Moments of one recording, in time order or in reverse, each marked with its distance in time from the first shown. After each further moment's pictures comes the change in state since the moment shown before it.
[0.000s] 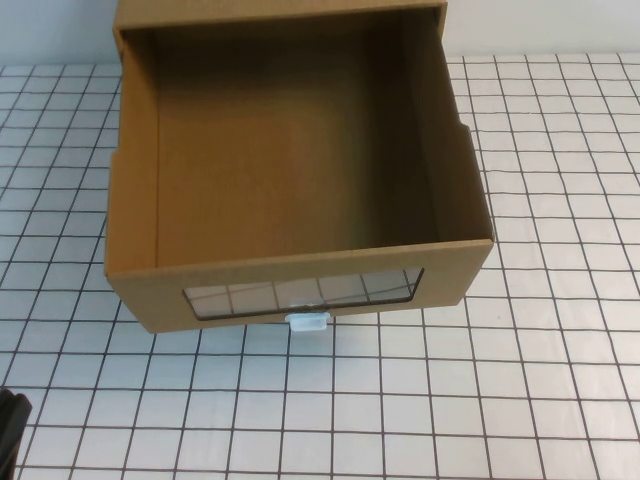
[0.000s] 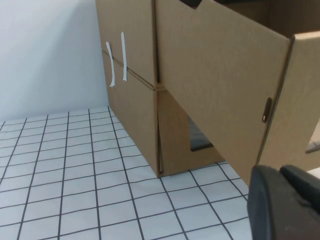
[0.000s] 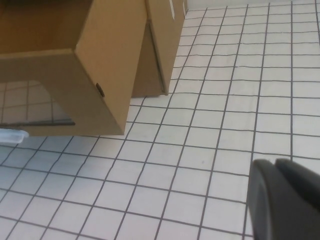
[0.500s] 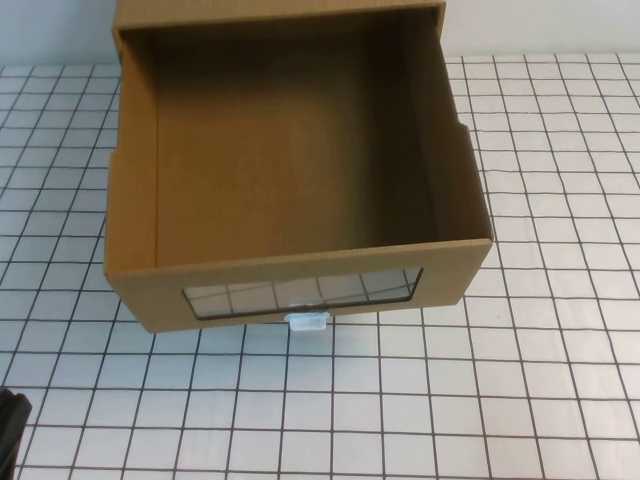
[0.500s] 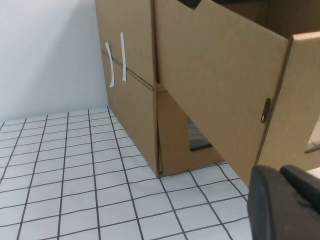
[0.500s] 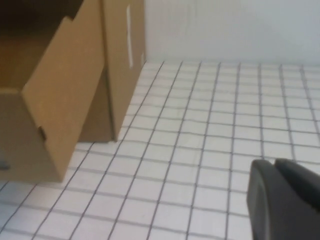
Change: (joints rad) right arm -0.046 -0.007 0.039 -0.161 -0.159 0.000; left arm 0.000 0.000 0.000 0.000 0.000 0.000
